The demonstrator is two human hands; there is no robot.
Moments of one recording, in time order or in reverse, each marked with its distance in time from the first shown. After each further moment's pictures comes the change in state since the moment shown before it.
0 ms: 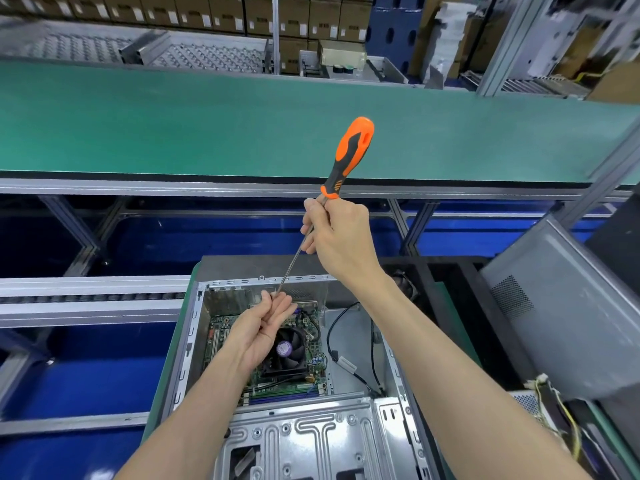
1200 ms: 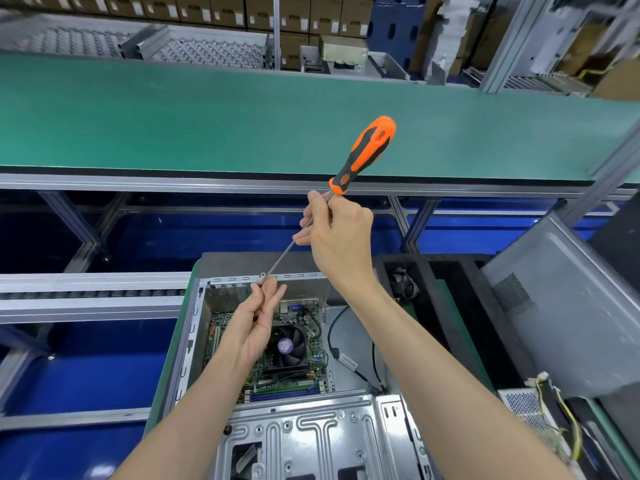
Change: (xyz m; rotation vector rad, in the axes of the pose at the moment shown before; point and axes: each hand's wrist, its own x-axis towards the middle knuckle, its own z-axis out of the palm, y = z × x) left_hand -0.012 0.008 0.006 -0.304 -0.083 0.036; right_hand -0.003 0.010 0.017 0.020 0.186 -0.013
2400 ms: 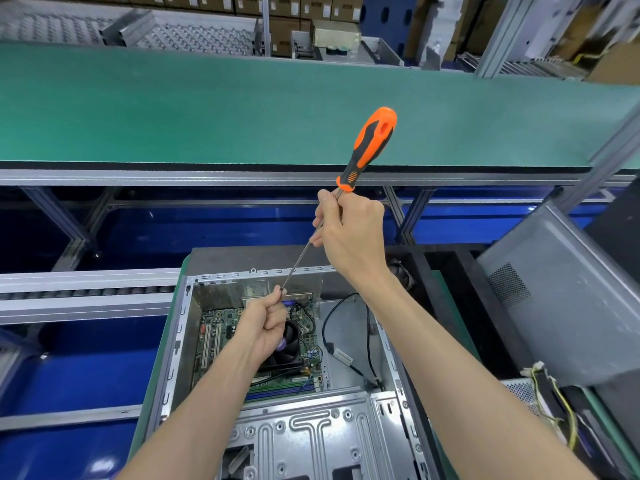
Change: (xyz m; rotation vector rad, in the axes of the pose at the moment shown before) left_hand 0.020 -0.027 -0.002 0.353 0.119 -0.152; right_hand 0.006 0.015 -0.025 -0.099 -0.032 -0.010
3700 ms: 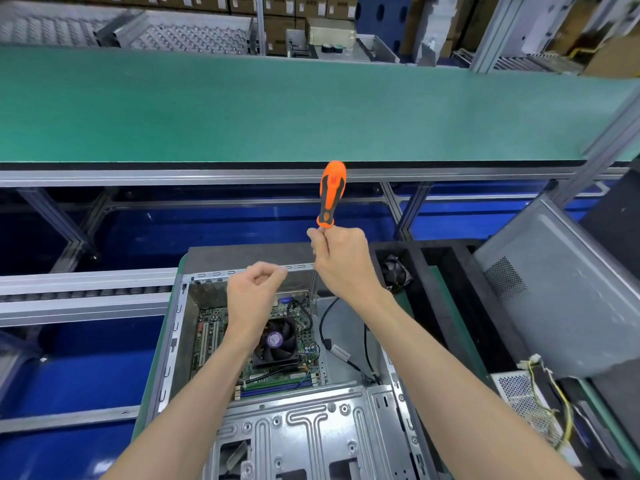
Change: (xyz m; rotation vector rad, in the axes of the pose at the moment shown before) left_hand -0.033 0.010 0.027 0.968 0.072 0.814; right_hand -0.021 0.053 0.009 -0.375 -0.210 -0.121
